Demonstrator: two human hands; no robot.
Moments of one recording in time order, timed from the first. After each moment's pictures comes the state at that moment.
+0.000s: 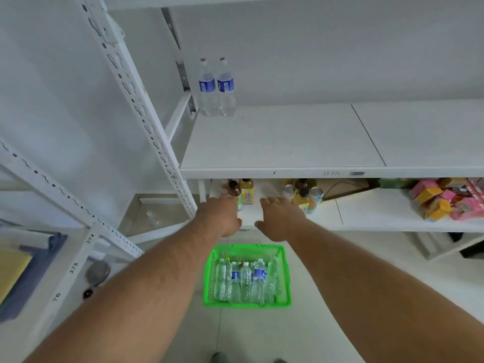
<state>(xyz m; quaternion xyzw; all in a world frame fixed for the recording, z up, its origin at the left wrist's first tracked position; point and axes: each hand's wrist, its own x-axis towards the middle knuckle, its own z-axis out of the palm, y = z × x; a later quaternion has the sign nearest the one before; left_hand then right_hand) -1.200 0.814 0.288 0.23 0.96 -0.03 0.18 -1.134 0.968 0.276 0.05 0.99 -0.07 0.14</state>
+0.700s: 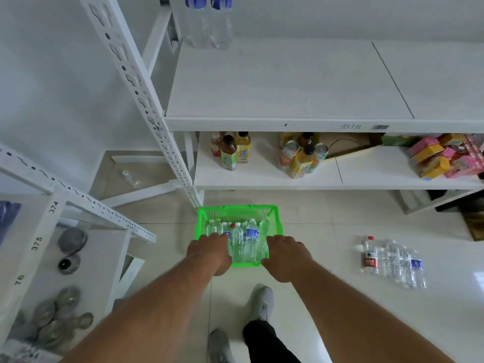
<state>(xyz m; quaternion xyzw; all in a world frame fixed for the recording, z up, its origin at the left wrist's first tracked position) -1.153 0.736 0.124 0.22 0.90 -0.06 0.36 -1.064 0.906 0.127 0.11 0.93 -0.09 0.33</state>
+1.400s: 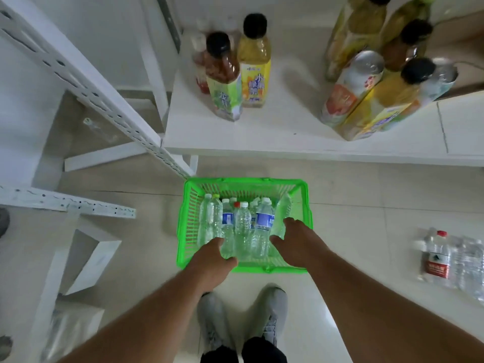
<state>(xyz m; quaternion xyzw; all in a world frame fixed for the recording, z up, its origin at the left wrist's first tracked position) -1.217 0.776 -0.223 -0.03 0.86 0.19 0.47 -1.180 0.991 -0.215 0.24 0.86 -0.25 0.36</state>
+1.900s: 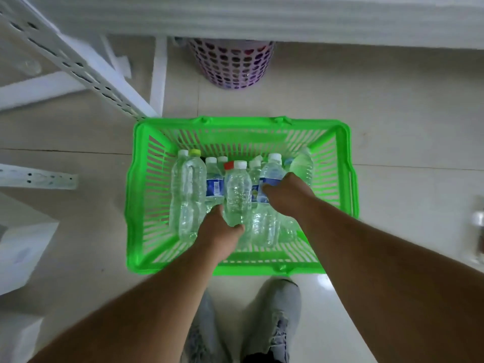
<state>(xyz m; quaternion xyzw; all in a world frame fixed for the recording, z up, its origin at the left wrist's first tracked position) -1.222 0.795 -0.495 -0.10 0.86 0.28 0.42 -1.239 0.976 -0.472 0.38 0.80 -0.32 0.34</state>
